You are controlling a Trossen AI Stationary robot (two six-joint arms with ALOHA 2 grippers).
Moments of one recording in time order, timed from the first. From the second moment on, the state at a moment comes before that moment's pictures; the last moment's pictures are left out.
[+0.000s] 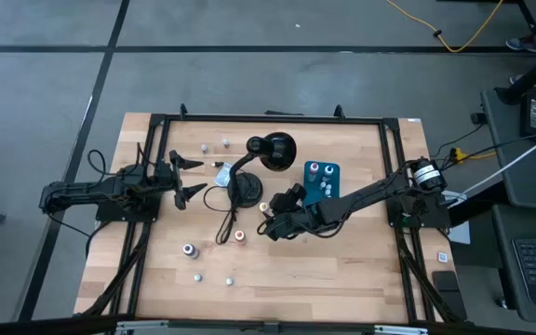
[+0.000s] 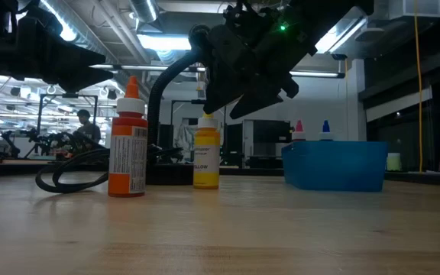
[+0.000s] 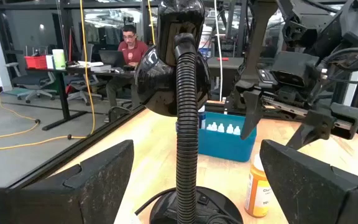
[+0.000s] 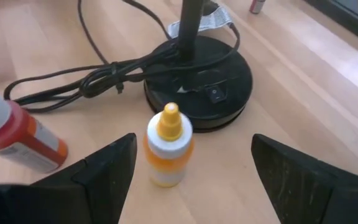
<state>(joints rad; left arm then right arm) 0.10 0.00 0.01 0.04 -0.18 -0.03 0.27 1.87 1.21 -0.22 0.65 0.59</state>
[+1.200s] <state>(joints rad) 0.10 0.00 0.01 0.04 -0.18 -0.03 0.24 1.93 1.22 -0.10 0.56 0.46</state>
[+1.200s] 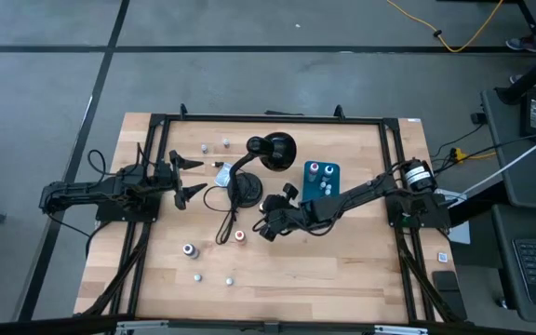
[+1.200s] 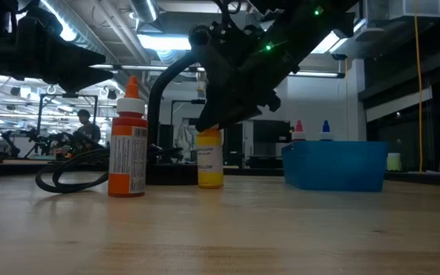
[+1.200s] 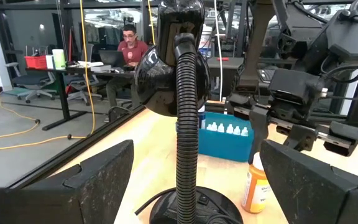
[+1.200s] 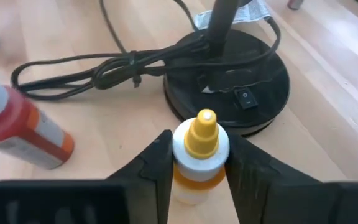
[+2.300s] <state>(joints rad) 0.10 0.00 0.01 0.04 -0.18 -0.03 0.34 1.55 1.22 -0.69 0.69 0.70</state>
